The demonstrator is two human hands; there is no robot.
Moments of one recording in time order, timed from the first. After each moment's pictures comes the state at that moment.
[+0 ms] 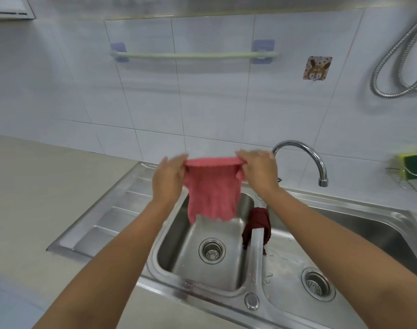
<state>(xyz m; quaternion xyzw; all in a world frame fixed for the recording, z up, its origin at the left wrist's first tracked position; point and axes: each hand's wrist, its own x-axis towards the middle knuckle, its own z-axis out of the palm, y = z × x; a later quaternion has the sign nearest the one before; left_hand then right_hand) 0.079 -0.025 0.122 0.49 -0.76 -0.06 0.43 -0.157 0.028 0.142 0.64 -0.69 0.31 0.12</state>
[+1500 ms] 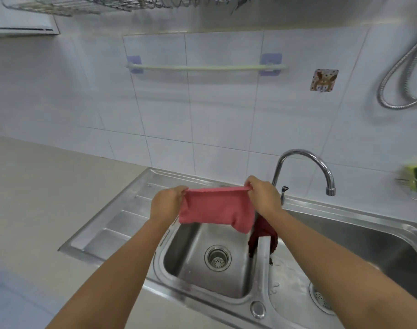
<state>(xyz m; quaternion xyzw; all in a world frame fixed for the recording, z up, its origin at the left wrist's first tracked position) 0.119 -0.018 0.090 0.54 -0.80 -0.06 0.24 -0.153 0.037 0.098 0.60 -0.76 0.25 -0.02</state>
